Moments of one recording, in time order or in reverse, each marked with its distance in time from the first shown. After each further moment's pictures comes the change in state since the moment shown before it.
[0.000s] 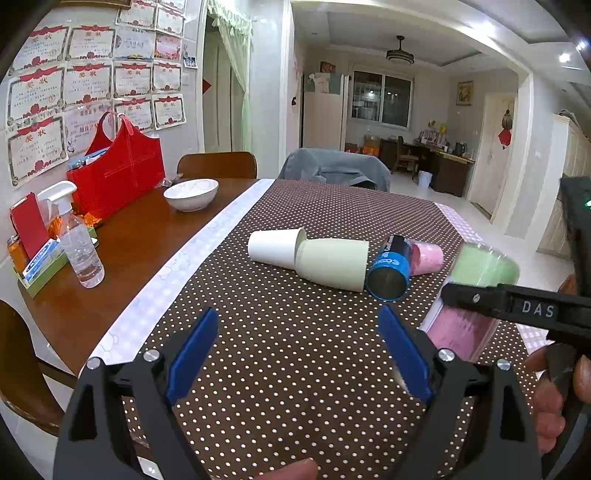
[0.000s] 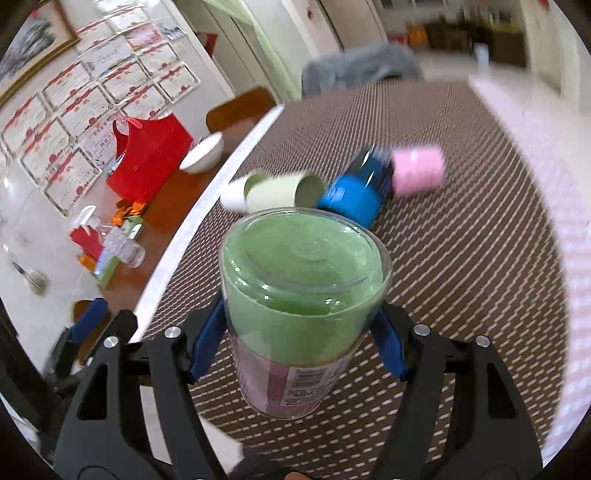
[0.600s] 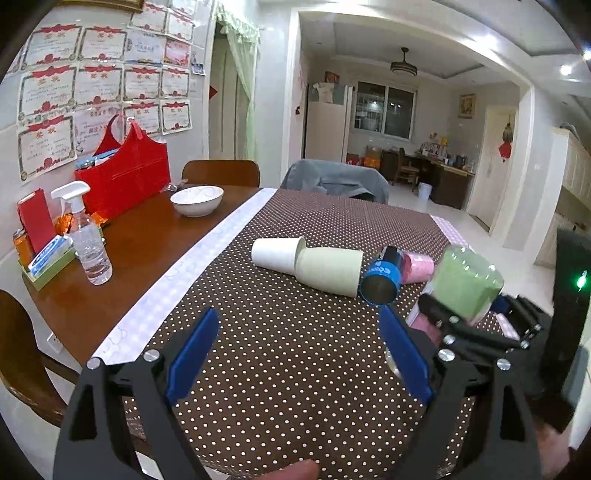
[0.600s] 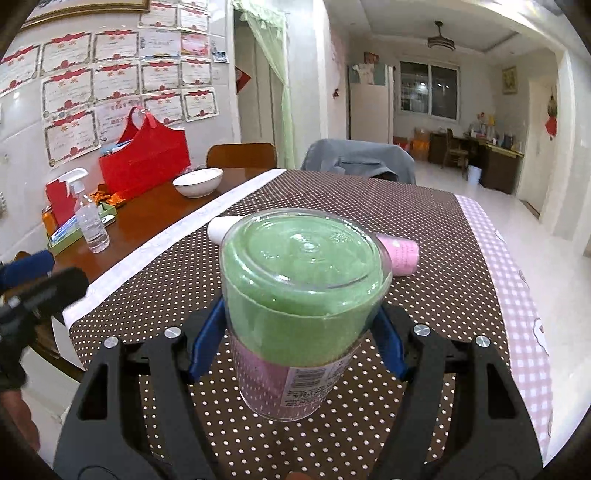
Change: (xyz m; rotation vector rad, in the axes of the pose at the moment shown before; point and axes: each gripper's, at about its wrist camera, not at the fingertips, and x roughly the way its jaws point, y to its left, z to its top) left arm -0.030 0.006 -0.001 -0.043 -0.037 -0.004; right arm 0.003 0.039 -0.034 -0.293 -0.258 -0.127
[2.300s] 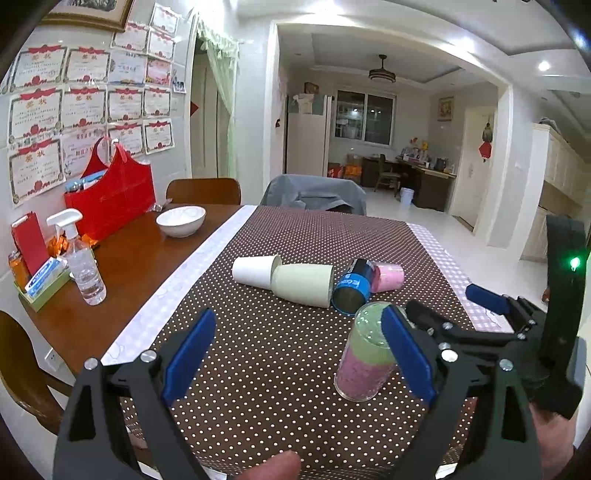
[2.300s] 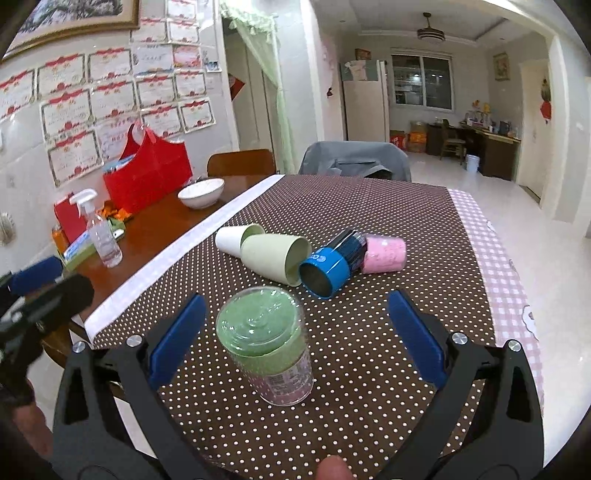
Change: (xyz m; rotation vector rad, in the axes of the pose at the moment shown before) left arm -0.041 -0.026 0.012 0.061 -0.048 -0.058; right arm -0.050 -0.016 0.019 0.110 0.016 0.008
